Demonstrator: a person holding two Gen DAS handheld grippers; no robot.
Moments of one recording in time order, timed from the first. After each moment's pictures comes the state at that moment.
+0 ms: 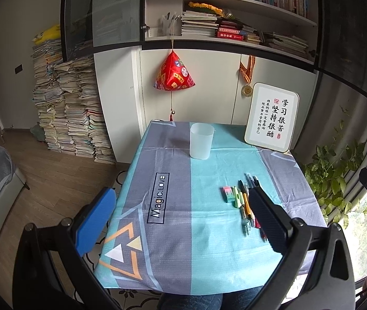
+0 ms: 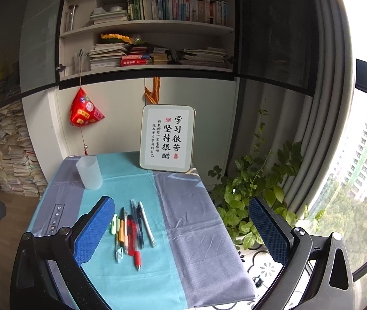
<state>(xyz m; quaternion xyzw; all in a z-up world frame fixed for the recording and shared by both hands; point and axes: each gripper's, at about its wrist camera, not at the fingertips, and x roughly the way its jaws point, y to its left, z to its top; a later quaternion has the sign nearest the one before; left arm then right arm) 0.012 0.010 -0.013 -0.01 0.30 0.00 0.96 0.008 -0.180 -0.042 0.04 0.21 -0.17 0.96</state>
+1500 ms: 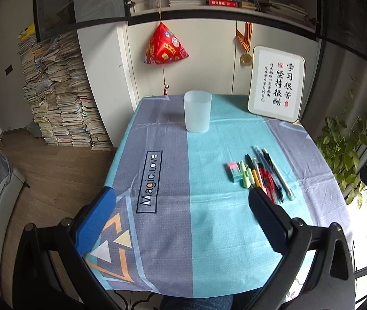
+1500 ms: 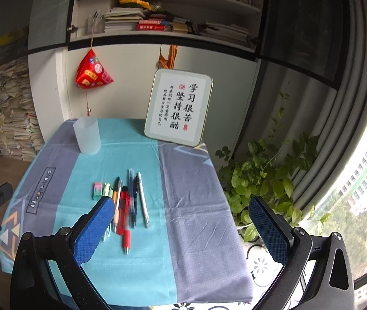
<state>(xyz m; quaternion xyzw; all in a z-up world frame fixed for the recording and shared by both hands) 0.061 -0.010 -0.085 0.03 0.36 -0.01 0.93 0.059 -0.186 -0.107 -0.01 0.29 -0.13 0.95</state>
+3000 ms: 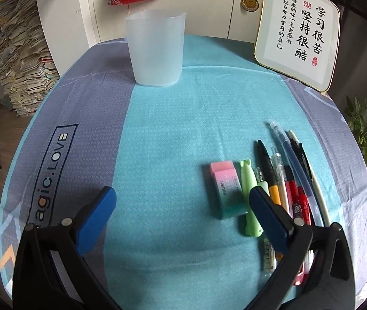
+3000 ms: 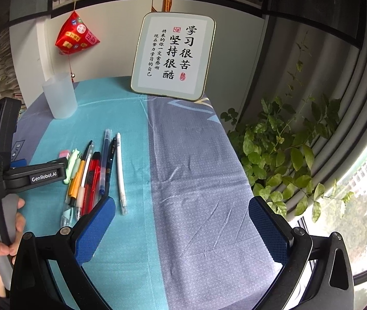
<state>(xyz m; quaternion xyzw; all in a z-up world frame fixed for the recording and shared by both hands) 0.209 -0.063 -0.211 0.00 0.46 -0.03 0.89 0.117 -0.218 -0.193 0.01 0.35 -0.13 0.93</state>
